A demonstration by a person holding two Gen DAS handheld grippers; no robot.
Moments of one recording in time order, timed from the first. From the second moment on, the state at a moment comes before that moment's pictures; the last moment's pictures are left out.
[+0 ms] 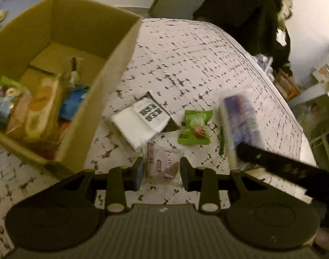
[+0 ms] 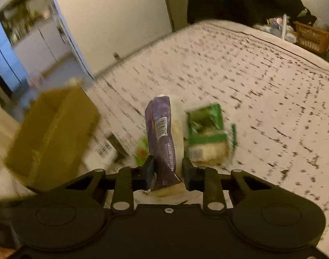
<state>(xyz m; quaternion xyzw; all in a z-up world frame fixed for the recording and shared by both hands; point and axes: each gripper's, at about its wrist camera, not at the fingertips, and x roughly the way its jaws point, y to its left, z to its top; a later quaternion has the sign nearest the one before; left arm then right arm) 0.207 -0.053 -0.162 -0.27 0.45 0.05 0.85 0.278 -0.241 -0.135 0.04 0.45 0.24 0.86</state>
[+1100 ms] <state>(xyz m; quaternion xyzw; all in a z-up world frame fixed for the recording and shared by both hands) 0.176 0.001 -0.043 -0.25 0.32 0.03 0.91 0.240 -0.196 -0.079 0.13 0.35 0.27 0.89</state>
